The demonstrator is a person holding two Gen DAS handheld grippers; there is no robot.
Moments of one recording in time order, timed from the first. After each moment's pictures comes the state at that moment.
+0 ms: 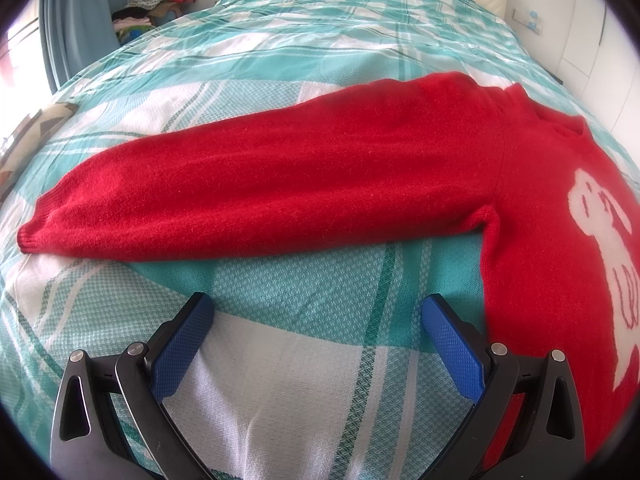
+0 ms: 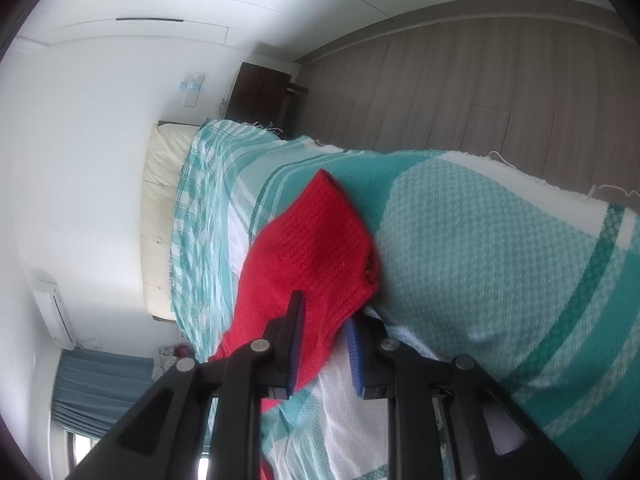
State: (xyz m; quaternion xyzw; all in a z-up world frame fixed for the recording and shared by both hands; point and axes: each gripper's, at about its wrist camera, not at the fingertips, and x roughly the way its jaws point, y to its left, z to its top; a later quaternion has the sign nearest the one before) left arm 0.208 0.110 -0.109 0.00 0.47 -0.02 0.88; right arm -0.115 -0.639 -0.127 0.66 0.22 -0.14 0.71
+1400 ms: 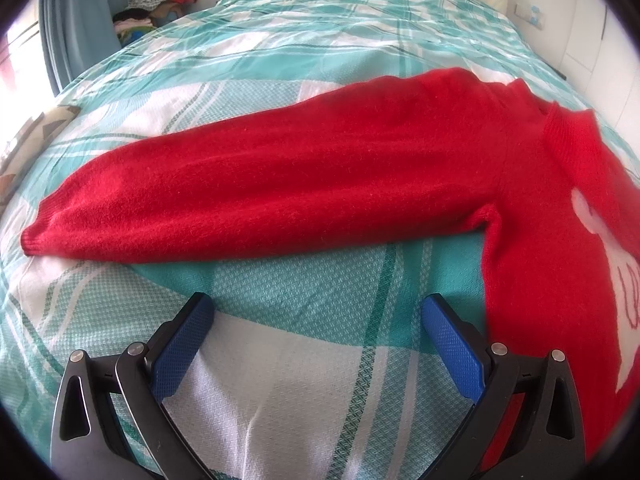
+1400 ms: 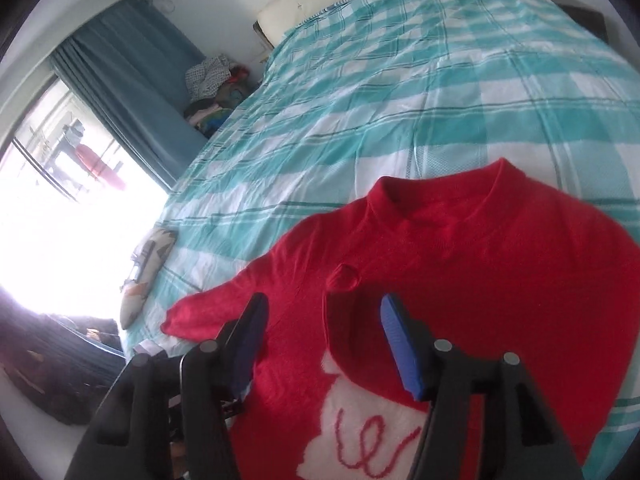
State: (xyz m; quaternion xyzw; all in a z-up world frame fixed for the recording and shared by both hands) left arm 0.210 0.105 -0.110 0.01 0.47 -0.01 0.88; right arm 0.214 -0.229 -0.006 0.27 0.43 0.19 0.84
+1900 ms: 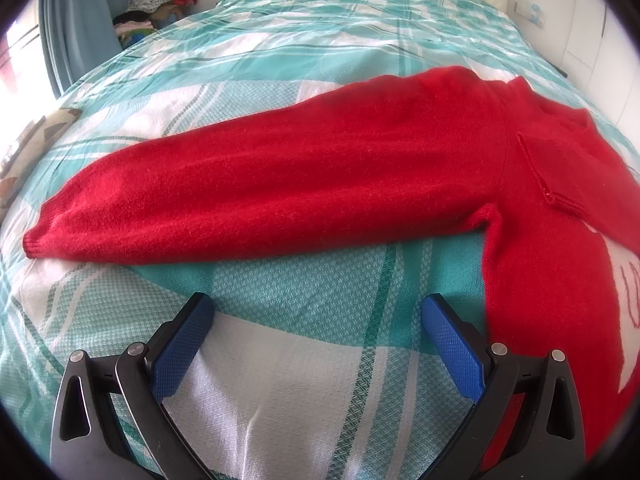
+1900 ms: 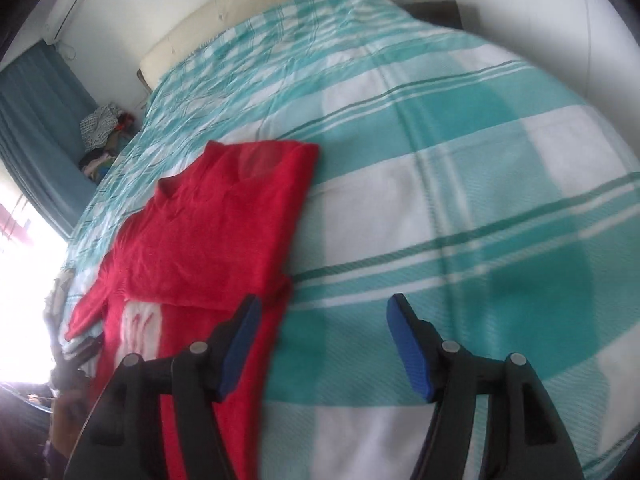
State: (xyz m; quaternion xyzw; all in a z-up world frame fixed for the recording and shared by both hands) left arm 0.210 0.104 -0.110 0.02 0.47 -0.01 0.88; right arm 0.039 -0.400 -0.057 0.20 0.42 -0.08 0.88
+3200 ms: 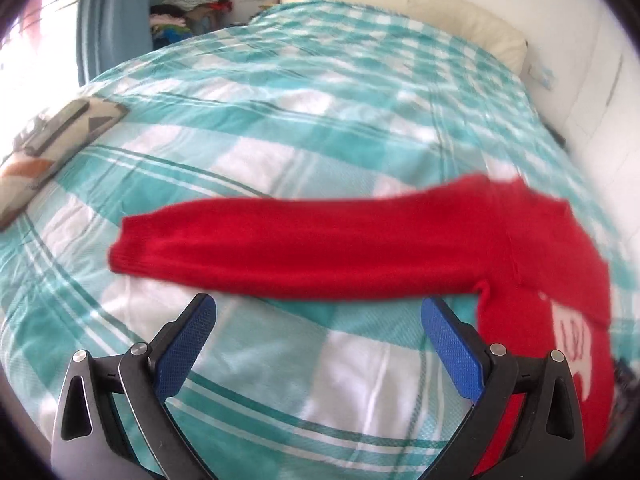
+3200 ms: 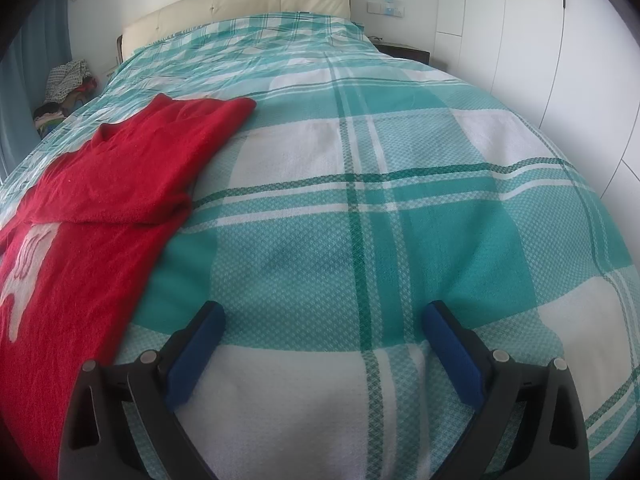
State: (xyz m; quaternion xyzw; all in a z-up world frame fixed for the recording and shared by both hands) left arm 0.190 0.214 -0.021 -0.10 0.43 0.00 0.90; right arm 0.022 -0.379 -0.104 0.08 0.41 -0.16 0.89
